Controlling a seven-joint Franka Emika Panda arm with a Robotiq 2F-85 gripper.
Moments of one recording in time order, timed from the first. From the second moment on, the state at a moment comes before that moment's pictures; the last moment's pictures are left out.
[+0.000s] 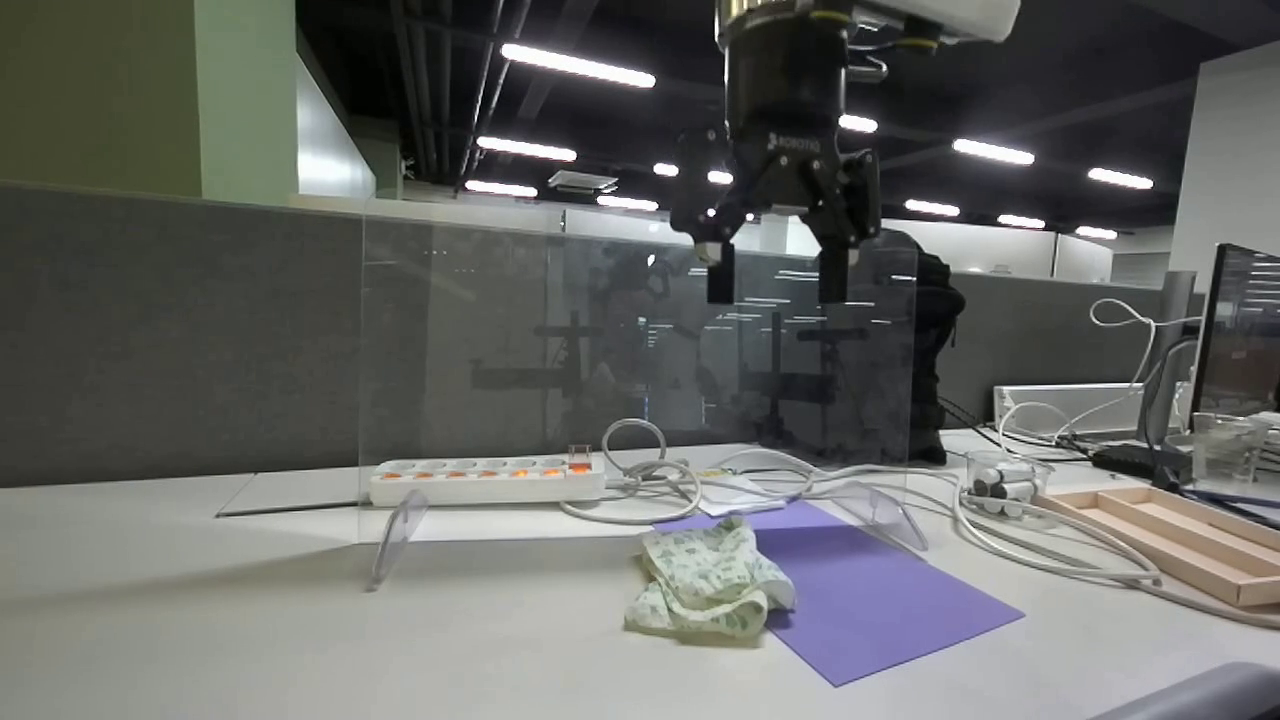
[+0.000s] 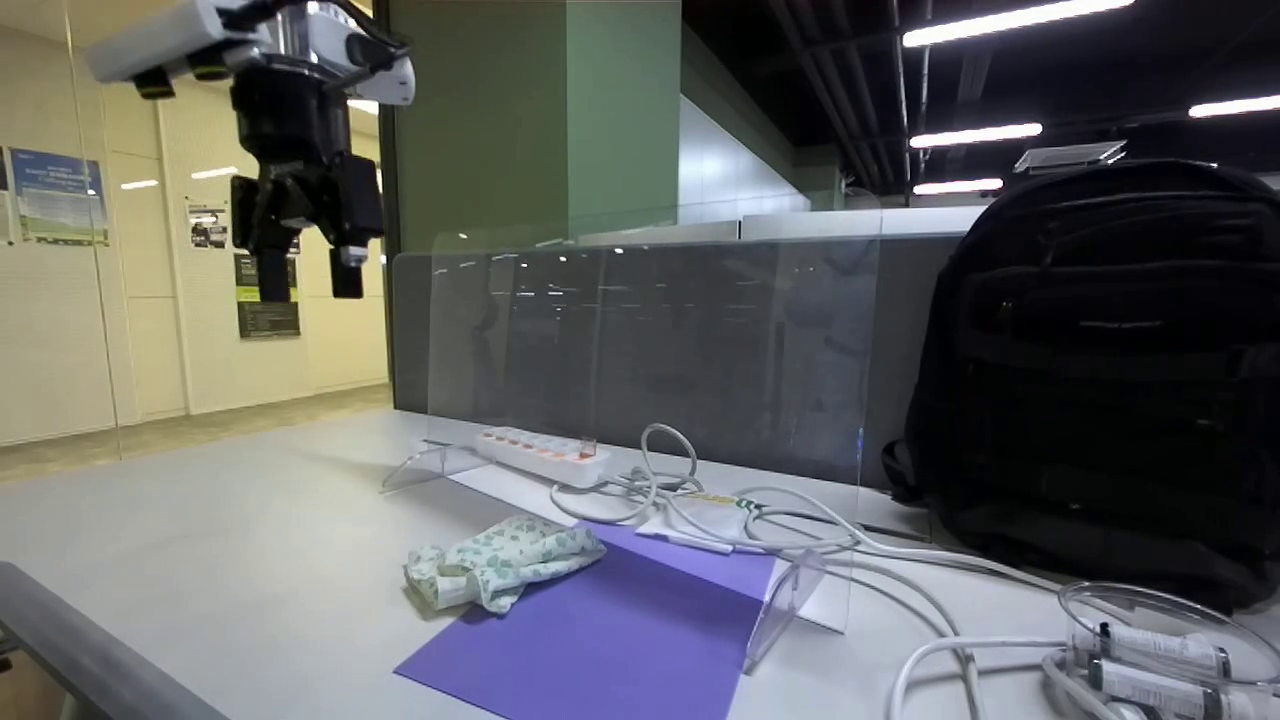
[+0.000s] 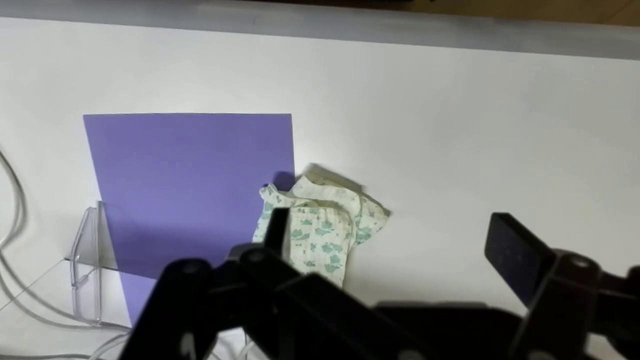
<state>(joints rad) 0.10 -0.52 0.18 -2.67 0.07 2.16 0.18</state>
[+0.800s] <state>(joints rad) 0.05 -0.46 0.20 -2.69 -0.05 2.26 0.28</state>
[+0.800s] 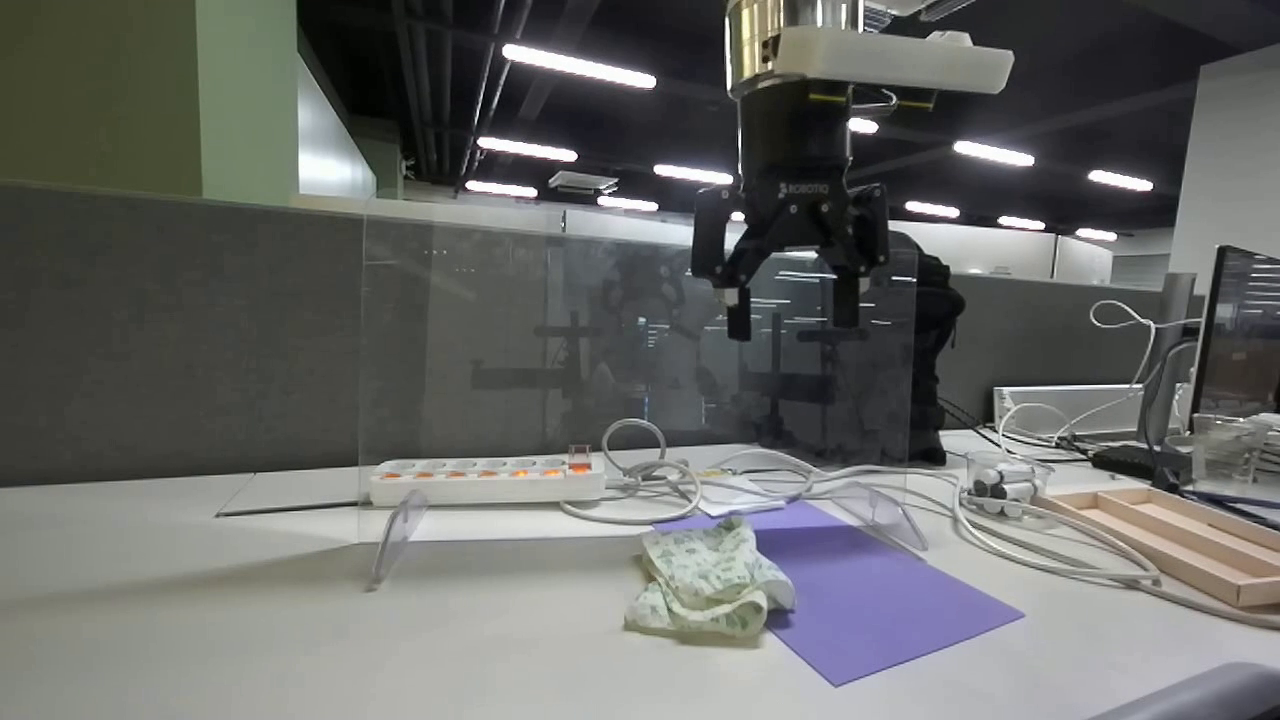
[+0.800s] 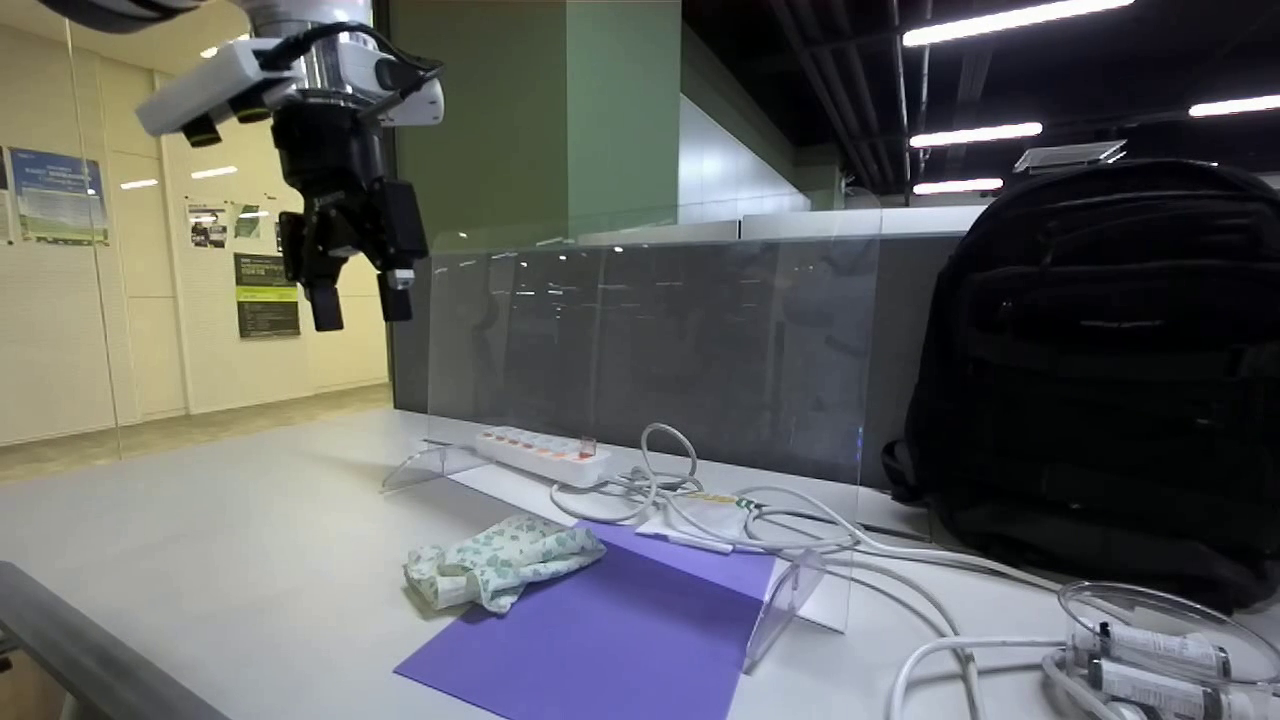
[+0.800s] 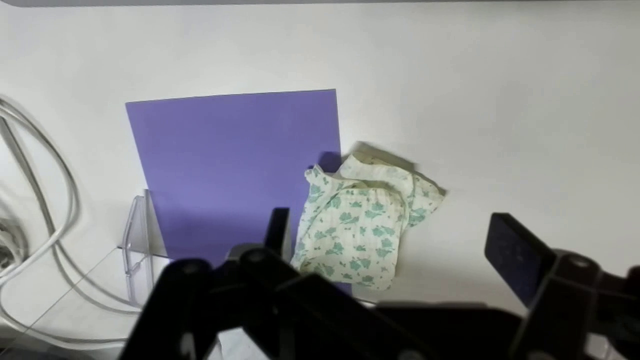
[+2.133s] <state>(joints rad) -0.02 0.10 0.08 -2.63 -0.22 2.64 0.62</state>
